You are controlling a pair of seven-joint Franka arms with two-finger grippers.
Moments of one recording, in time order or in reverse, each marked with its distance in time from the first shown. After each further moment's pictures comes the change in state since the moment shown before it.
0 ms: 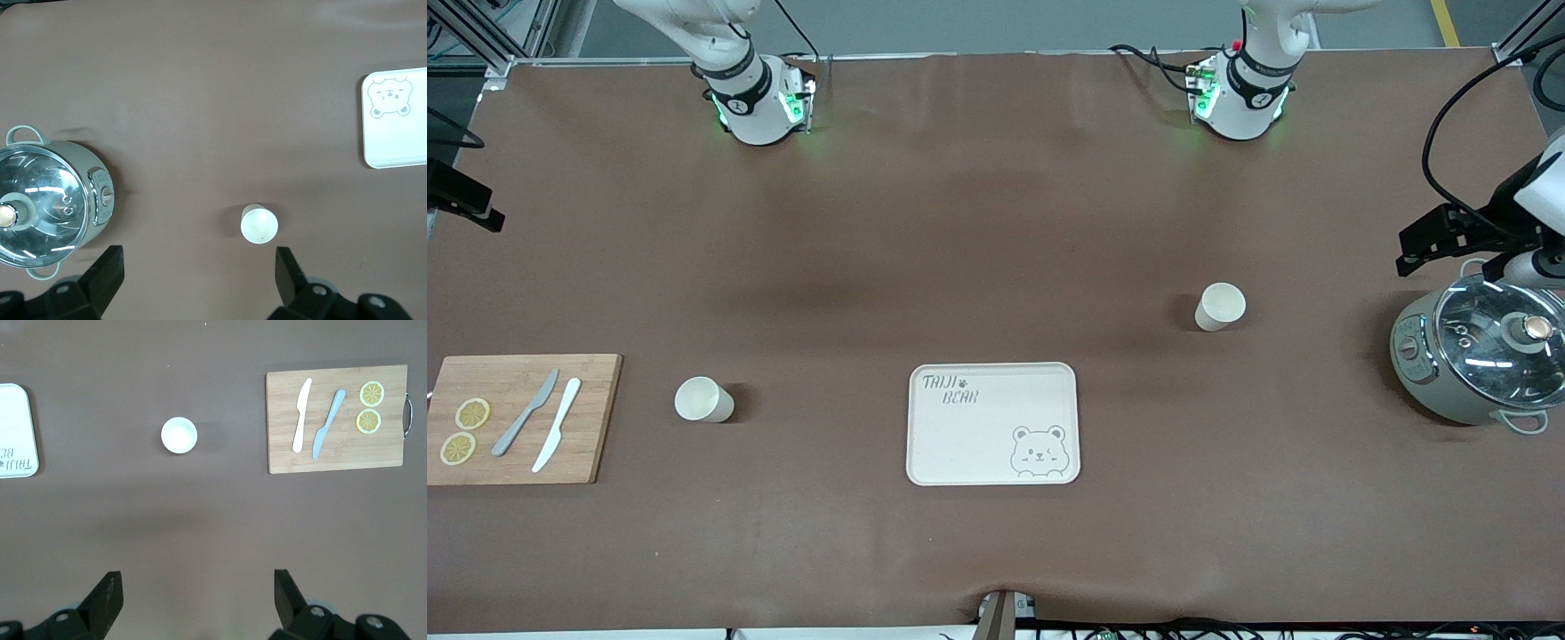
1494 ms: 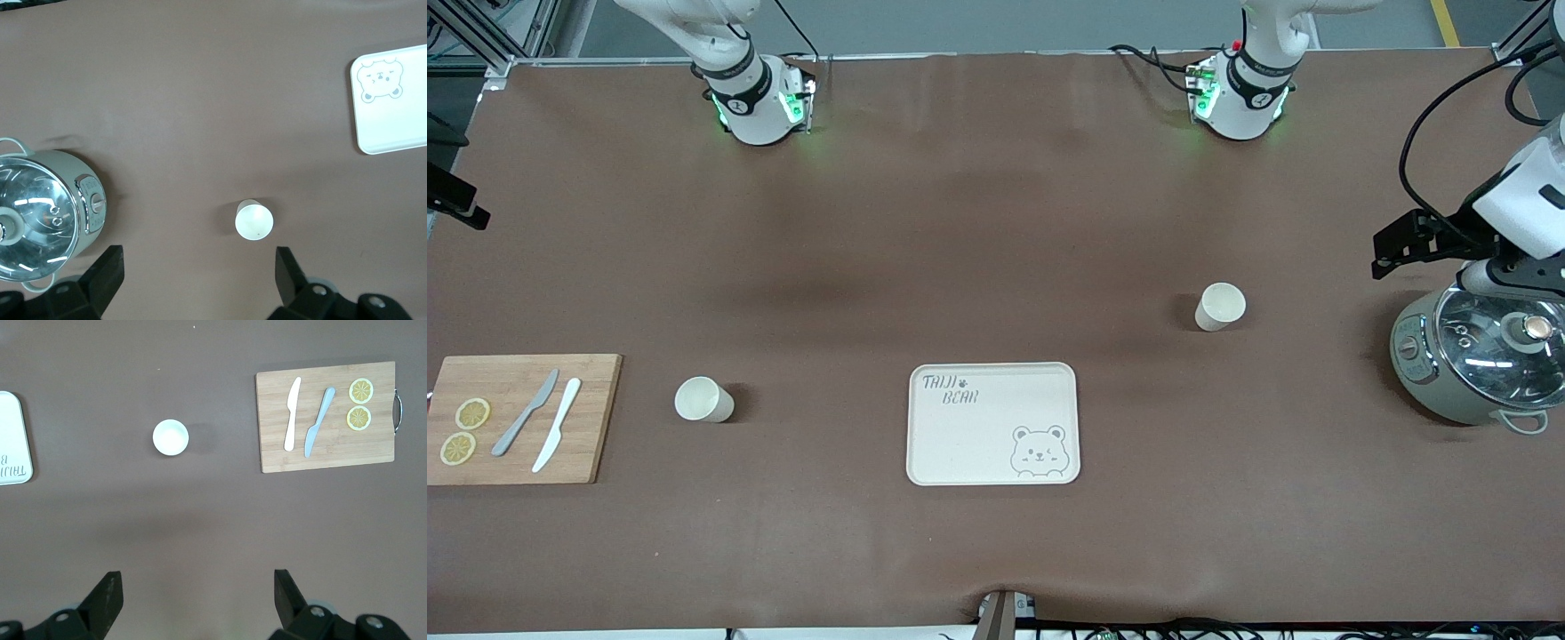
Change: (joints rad) left arm -0.030 0.017 -0.007 -0.002 0.000 0.000 0.046; right arm -0.024 -0.007 -0.001 0.000 -0.003 0.003 0.003
